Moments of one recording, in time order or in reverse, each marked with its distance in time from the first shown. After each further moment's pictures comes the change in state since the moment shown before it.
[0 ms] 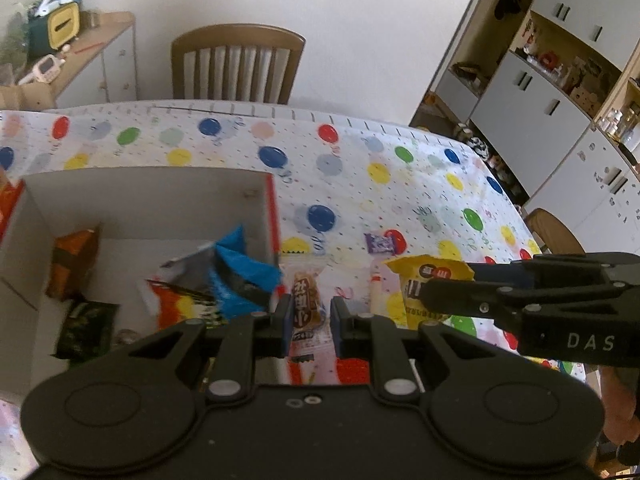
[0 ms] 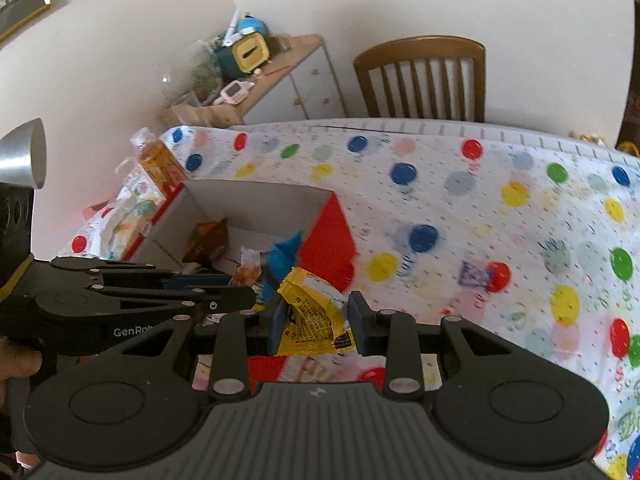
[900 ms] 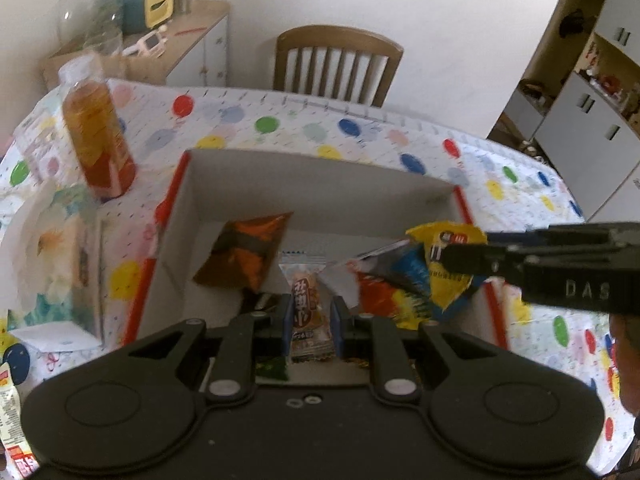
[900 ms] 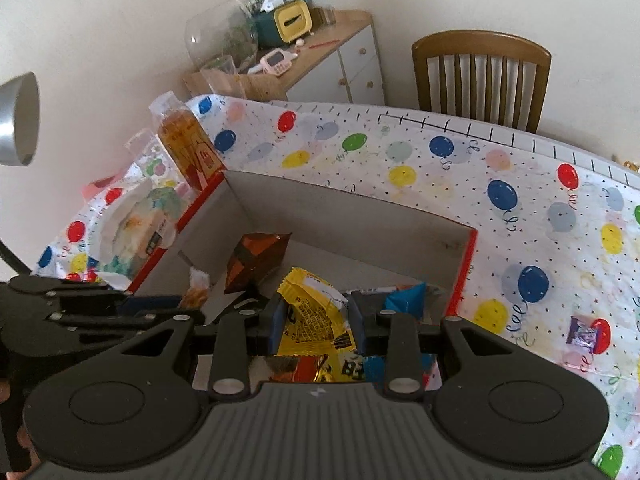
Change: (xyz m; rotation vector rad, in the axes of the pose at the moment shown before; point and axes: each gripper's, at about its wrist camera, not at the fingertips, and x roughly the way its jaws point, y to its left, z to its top) left arm -0.027 0.137 -0.010 -0.092 0.012 0.157; right arm 0.118 0.093 0.039 -0.088 0.079 -0.019
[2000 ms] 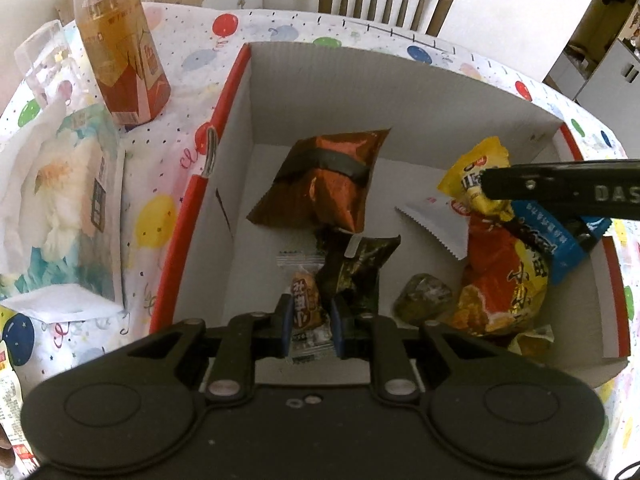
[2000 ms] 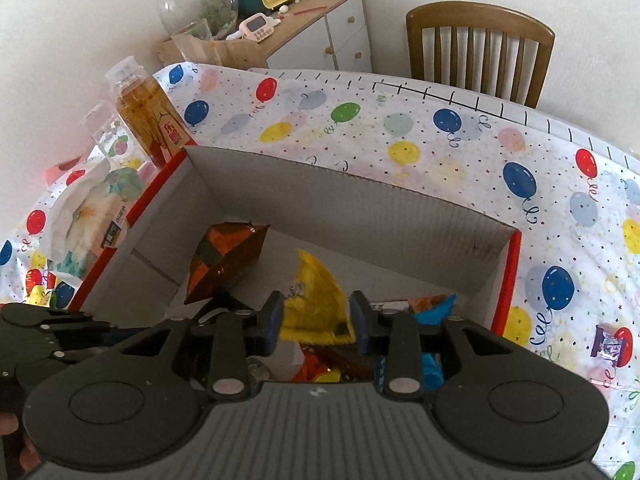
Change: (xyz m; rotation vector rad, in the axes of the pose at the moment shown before) left arm 0.064 0.047 -0.017 -0.025 0.173 0.092; right arm 0.053 0.004 0.008 0.006 0.064 -0.054
